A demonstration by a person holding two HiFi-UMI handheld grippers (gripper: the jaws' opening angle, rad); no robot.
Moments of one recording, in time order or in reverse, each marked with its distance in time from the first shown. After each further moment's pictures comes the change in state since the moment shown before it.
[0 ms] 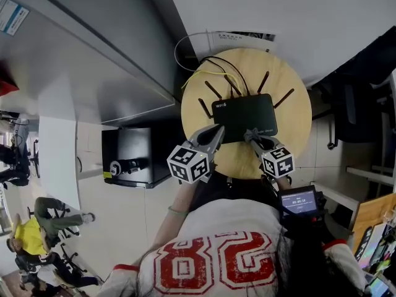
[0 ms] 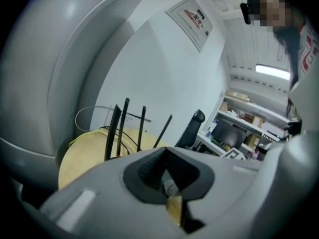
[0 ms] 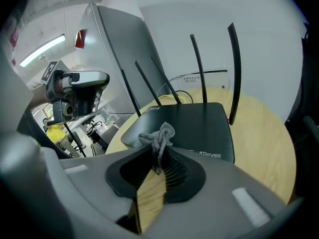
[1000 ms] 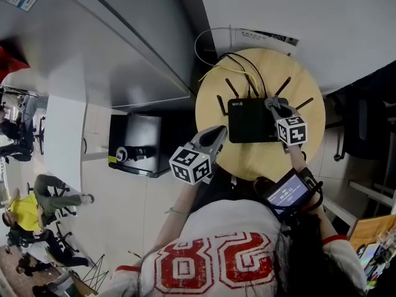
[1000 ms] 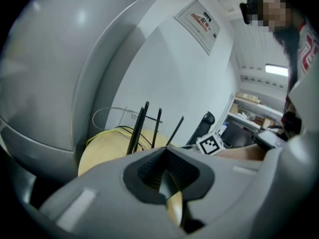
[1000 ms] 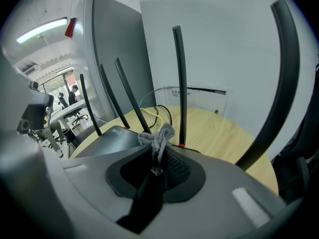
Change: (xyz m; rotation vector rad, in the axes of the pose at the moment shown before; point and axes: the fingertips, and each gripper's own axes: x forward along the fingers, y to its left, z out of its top) left arm -0.027 0.018 -0.004 -0.034 -0.029 0.110; right arm 0.042 -0.095 0.096 -0.136 -0.043 -0.152
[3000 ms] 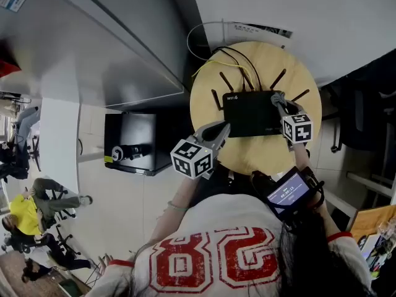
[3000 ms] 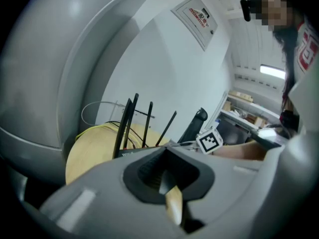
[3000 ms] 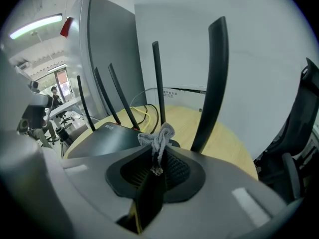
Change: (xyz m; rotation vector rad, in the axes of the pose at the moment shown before) left arm 0.016 -0.015 -0.008 0.004 0.063 -0.085; right arm -0.029 -0.030 -0.013 0.015 0.016 -0.094
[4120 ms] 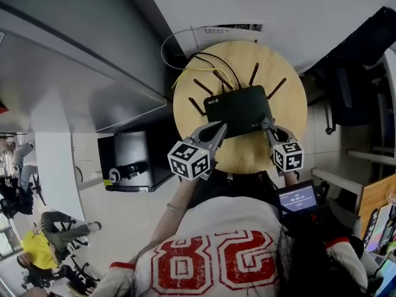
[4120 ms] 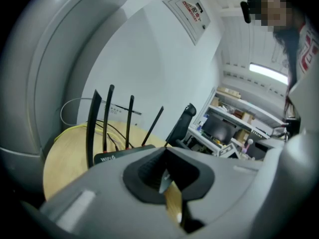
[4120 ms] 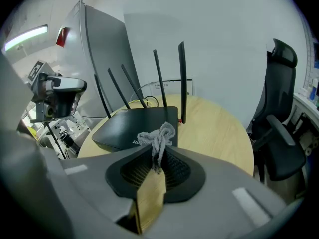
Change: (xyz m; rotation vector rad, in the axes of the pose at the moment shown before) left arm 0.029 -0.021 -0.002 0.049 0.056 -0.139; right arm -0.070 0.046 -0.090 0.192 -0.004 -0.053
